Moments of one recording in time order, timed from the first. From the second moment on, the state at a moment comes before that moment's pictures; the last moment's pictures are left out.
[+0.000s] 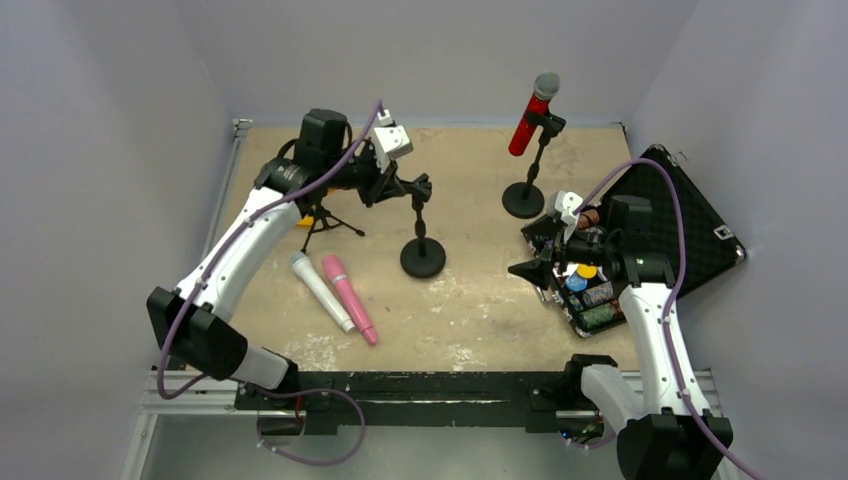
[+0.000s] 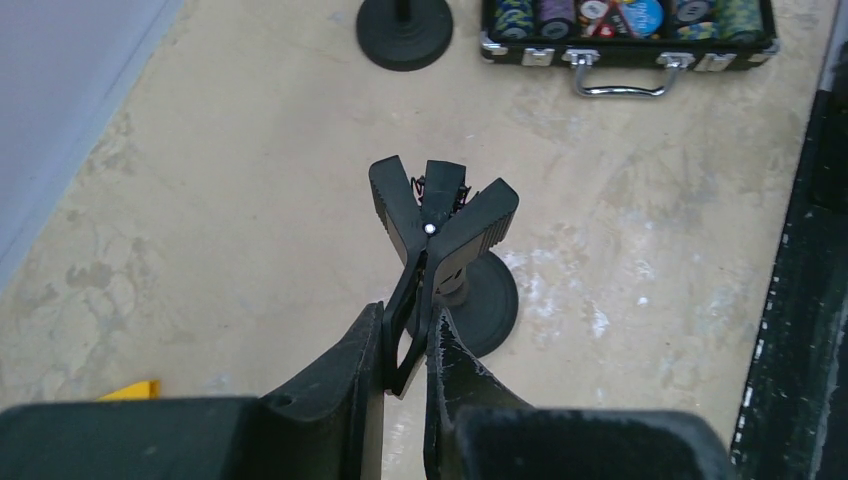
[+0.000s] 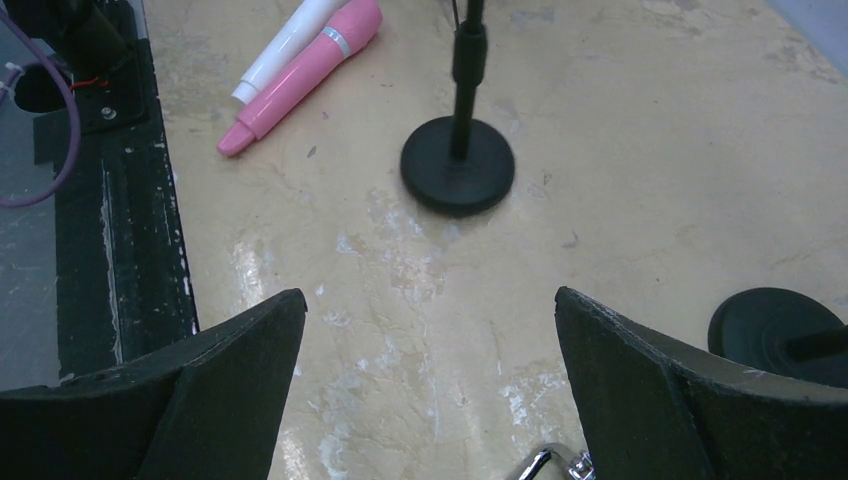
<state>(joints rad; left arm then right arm) -0.39 1.51 1.55 -0.64 0.62 0.44 -0.06 0.92 0.86 -0.64 -1.15 -0.63</state>
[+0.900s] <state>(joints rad) -0.74 1.32 1.31 -0.46 0.32 0.27 -0.06 0.90 0.86 -0.65 -1.15 -0.65</state>
